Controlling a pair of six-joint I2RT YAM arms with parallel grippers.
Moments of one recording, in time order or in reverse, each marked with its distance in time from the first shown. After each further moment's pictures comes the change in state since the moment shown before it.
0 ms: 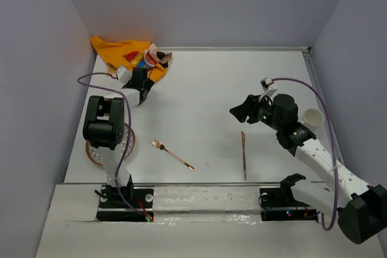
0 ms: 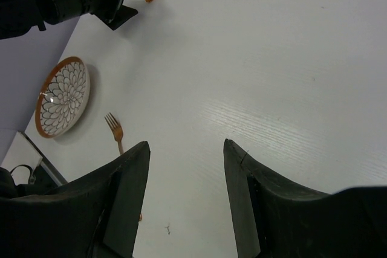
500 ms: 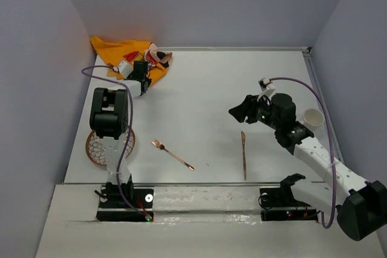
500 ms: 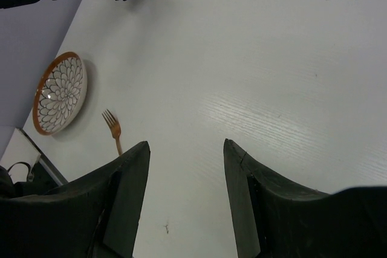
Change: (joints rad) left arm 0.032 0.184 0.241 -0.094 -0.003 0.018; right arm 0.000 0.041 0.000 0.012 -0.013 0.000
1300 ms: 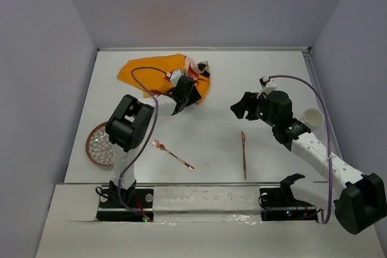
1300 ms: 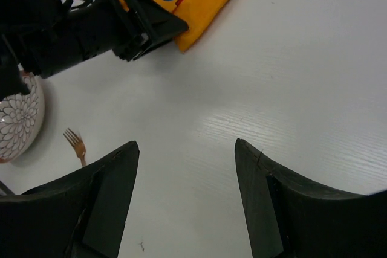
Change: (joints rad) left arm -0.407 -0.045 -0.101 0.126 0.161 0.069; right arm 0.000 0.055 0.024 -0.021 0.130 -0.029
